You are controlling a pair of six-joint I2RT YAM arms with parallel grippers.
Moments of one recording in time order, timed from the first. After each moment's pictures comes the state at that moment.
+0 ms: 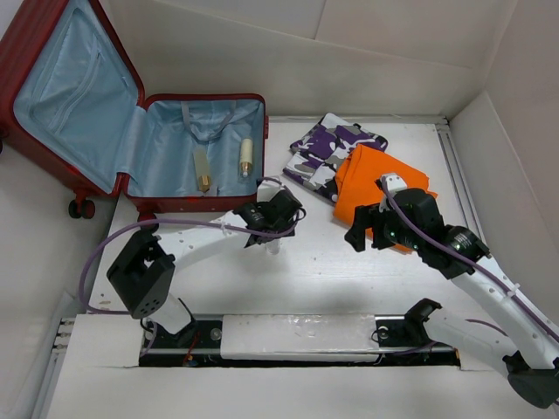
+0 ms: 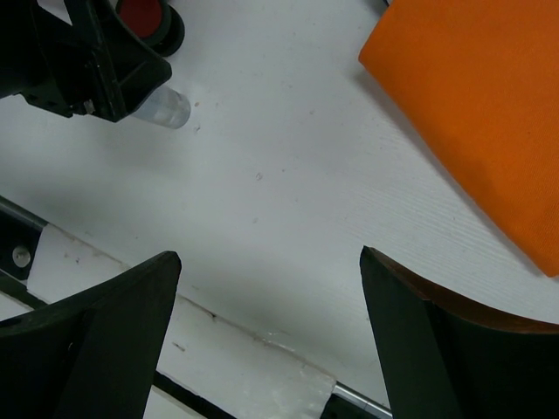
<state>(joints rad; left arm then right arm) -0.89 1.53 1.04 -0.55 -0.49 -0.83 0.62 0.84 0.97 -0.79 0.01 0.37</state>
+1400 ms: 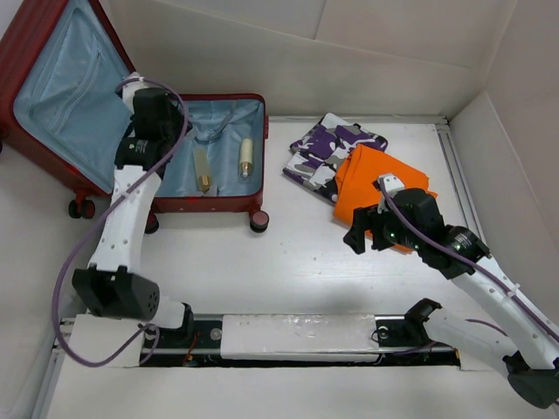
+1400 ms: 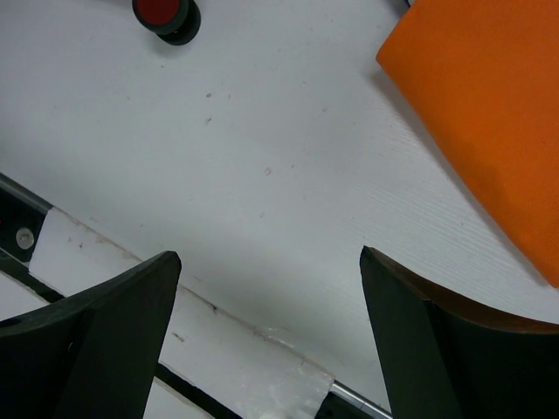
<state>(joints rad) -0.16 1.39 1.59 -0.62 -0.30 -0.65 0.62 0.84 0.97 -0.79 -0.04 0.33</state>
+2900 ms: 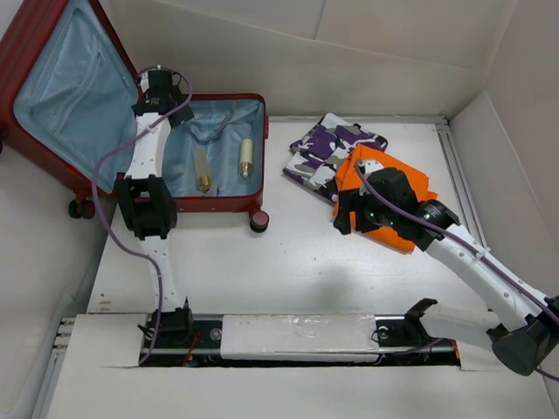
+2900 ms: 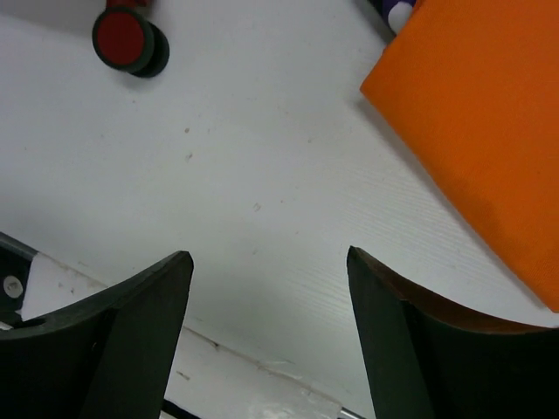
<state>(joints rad) 0.06 2.25 2.26 -0.78 -0.30 -0.41 0.61 1.09 1.06 -0.75 0.01 0.36</state>
